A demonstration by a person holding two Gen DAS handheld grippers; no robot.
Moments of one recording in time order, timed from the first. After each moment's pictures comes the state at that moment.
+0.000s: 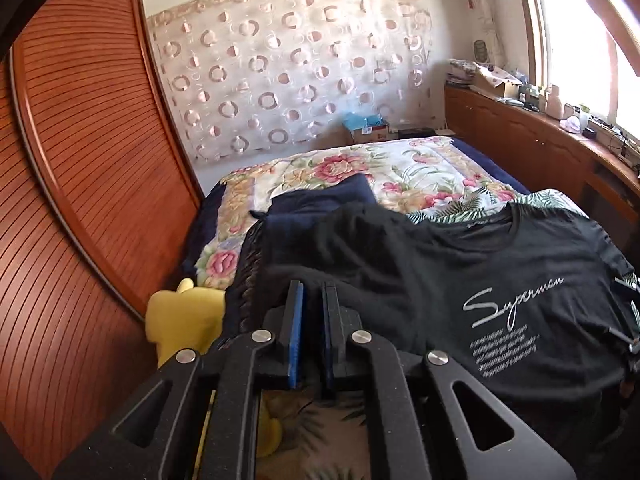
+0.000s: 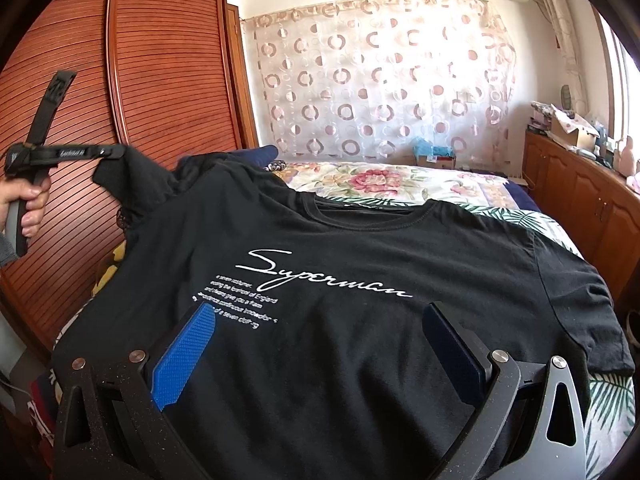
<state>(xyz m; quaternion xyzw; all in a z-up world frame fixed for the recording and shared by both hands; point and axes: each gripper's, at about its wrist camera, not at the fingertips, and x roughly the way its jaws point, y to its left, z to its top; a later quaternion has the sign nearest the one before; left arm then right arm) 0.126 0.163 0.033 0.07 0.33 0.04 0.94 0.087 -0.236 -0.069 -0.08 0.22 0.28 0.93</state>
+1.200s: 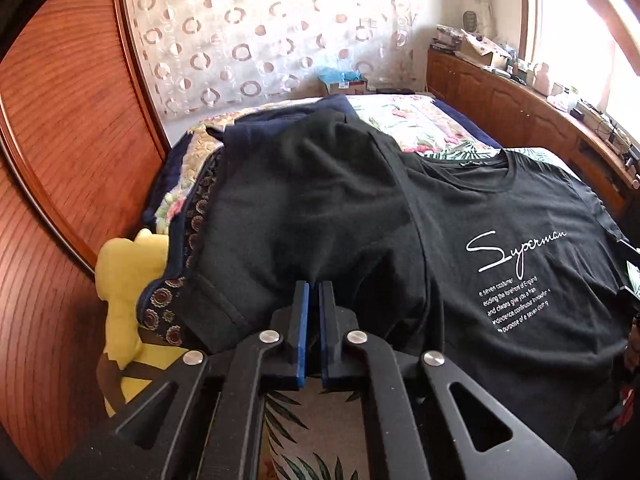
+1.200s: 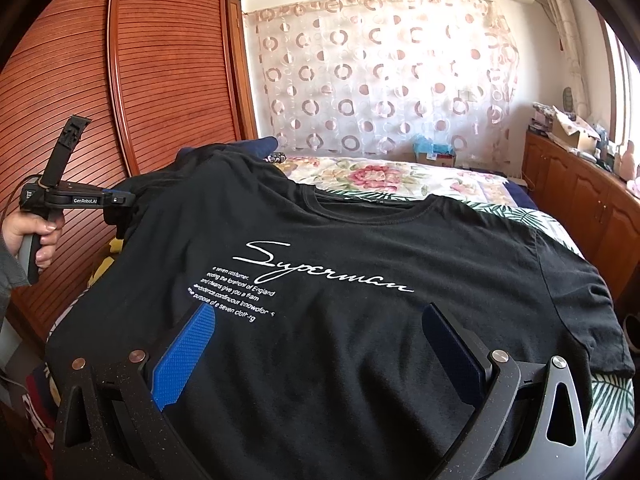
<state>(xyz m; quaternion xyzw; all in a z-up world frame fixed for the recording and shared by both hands) 0.146 0.164 -0.034 0.05 0.40 -0.01 0.92 0.092 -0.246 -0.073 -0.09 0.23 0.28 0.93</state>
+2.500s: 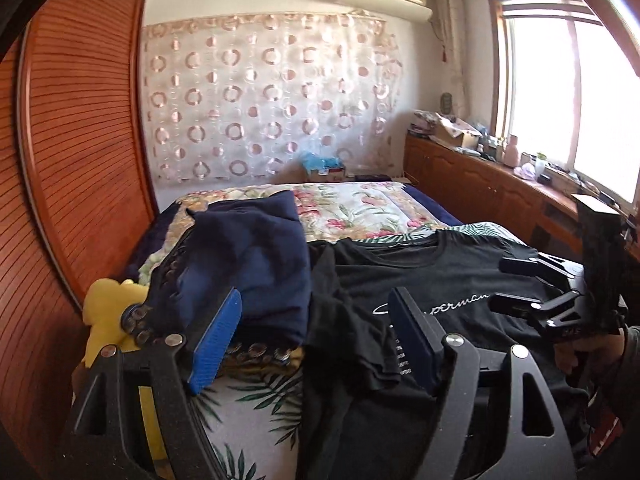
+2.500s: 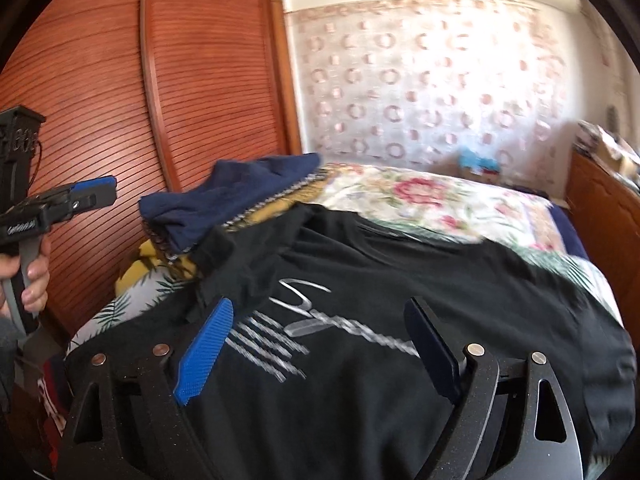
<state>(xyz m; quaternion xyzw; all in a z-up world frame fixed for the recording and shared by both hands) 0.069 0.110 0.009 -0.01 0.25 -0.03 0.97 0.122 -0.201 -0.047 -0.11 0.22 0.36 0.90</state>
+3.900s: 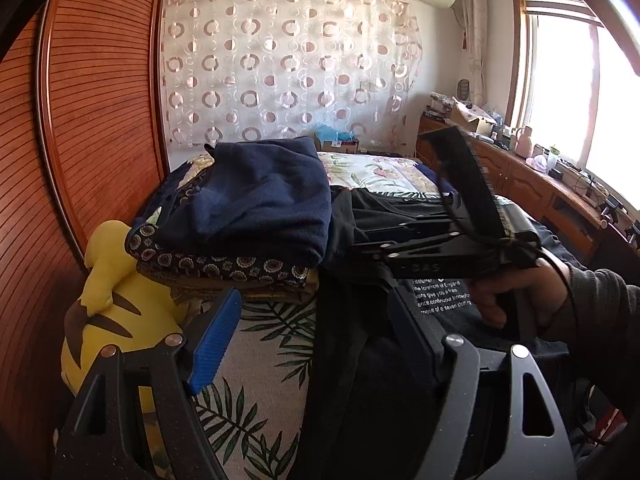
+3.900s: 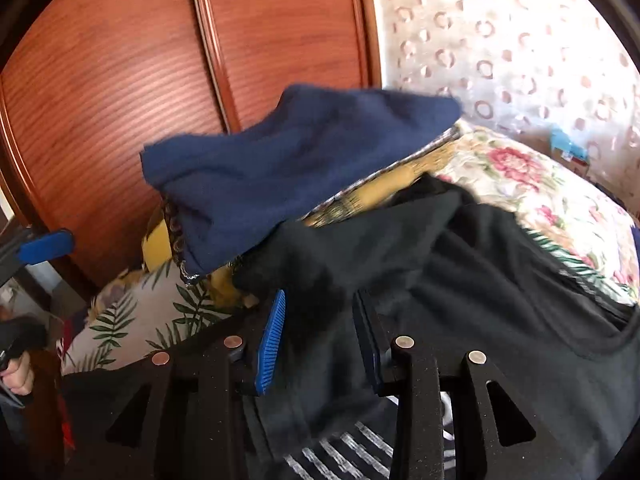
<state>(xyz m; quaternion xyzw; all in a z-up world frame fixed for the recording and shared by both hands) 0.049 0.127 -0.045 -0.03 0.29 -0.02 0.96 0.239 -0.026 -0.119 -0.18 0.32 0.46 0.81</state>
